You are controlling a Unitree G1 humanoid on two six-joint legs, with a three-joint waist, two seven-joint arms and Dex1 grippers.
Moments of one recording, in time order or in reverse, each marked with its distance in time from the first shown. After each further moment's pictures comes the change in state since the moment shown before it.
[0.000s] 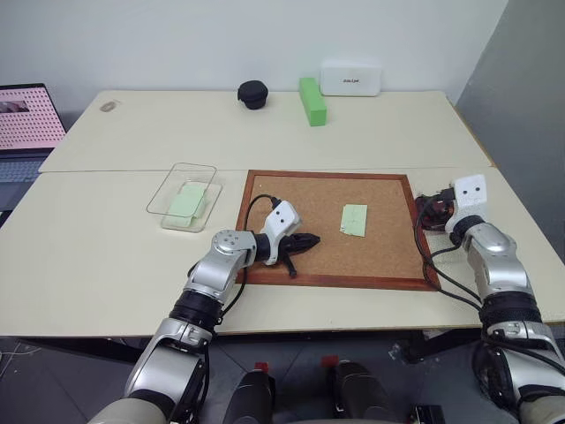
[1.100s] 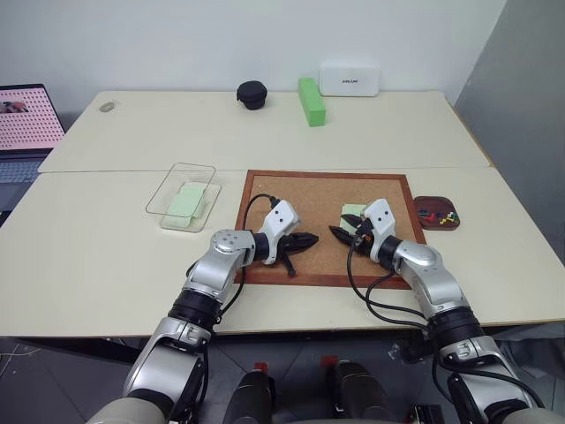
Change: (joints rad) left arm -0.005 0.008 -0.001 0.005 -0.001 0.001 0.003; right arm 0.045 0.196 0.260 -0.124 0.021 0.040 0.258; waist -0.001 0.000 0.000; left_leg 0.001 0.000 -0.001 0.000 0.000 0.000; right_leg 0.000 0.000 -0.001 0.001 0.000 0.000
